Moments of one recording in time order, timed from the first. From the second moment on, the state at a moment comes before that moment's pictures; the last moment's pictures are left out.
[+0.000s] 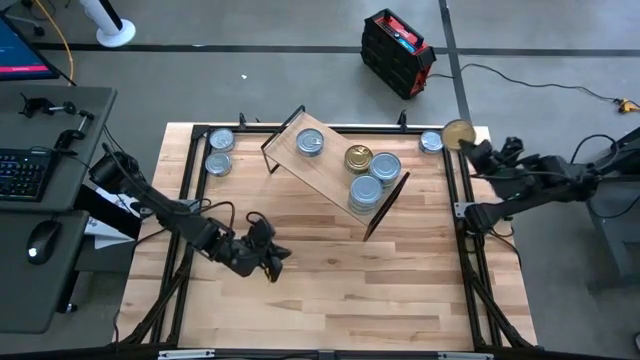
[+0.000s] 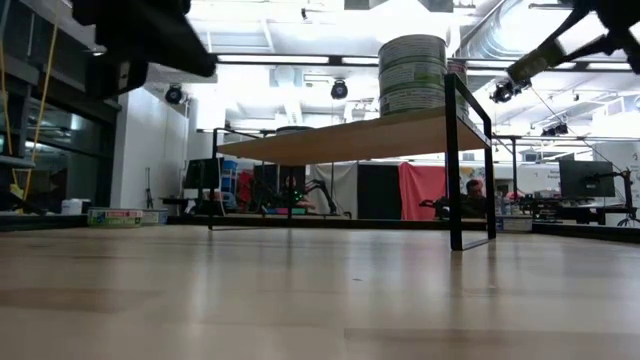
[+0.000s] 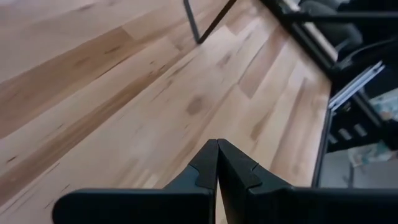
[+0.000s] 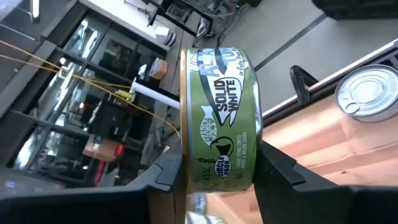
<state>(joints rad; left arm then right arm) -0.55 1.36 0.82 -0.22 -0.54 -1.16 0.26 0.42 0.91 -1.27 1.15 1.76</state>
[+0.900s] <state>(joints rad) -0.42 1.36 0.82 -0.17 -0.39 -1.20 -0.66 0.61 0.73 -0.32 0.21 0.92</state>
